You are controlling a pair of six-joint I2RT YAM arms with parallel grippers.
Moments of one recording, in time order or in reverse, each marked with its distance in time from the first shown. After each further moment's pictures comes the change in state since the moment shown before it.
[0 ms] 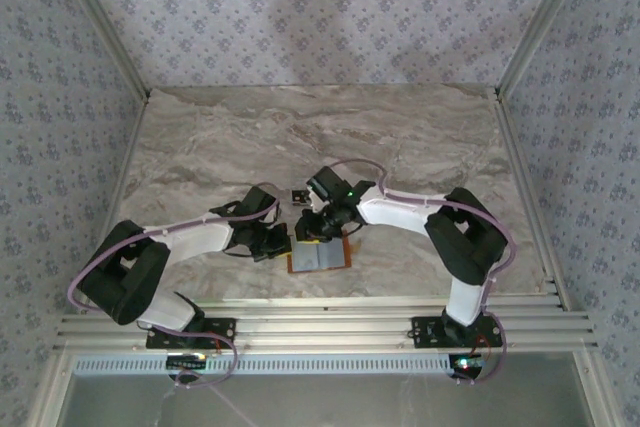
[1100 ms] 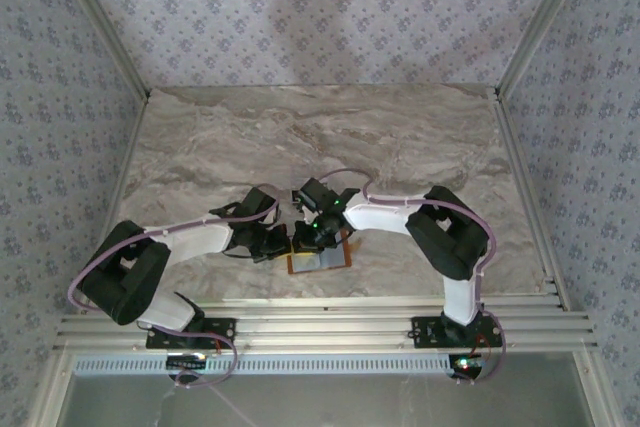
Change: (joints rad) left arm 0.000 0.000 -0.013 0.011 0.000 0.000; right arm 0.061 0.089 0.029 -0.028 0.039 0.031
